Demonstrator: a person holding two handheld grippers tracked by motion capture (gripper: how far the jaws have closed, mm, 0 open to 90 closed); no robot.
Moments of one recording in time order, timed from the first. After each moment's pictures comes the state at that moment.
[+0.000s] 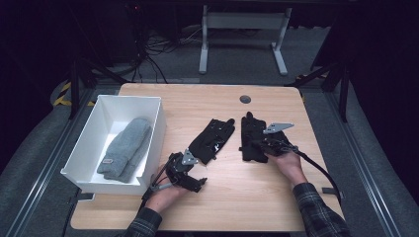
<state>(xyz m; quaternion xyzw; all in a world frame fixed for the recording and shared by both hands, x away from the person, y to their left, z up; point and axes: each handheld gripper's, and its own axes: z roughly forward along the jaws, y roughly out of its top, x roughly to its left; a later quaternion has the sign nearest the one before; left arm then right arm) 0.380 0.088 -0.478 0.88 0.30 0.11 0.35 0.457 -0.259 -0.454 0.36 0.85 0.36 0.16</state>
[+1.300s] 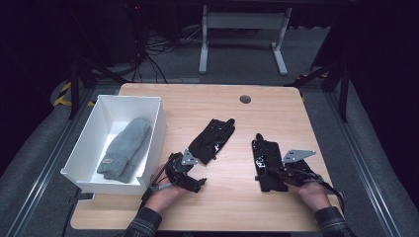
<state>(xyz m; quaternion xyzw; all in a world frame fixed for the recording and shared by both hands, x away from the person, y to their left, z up) 0.379 0.089 -0.478 0.88 0.30 0.11 0.35 0.359 -0.296 -0.450 0.34 0.87 0.34 0.13</state>
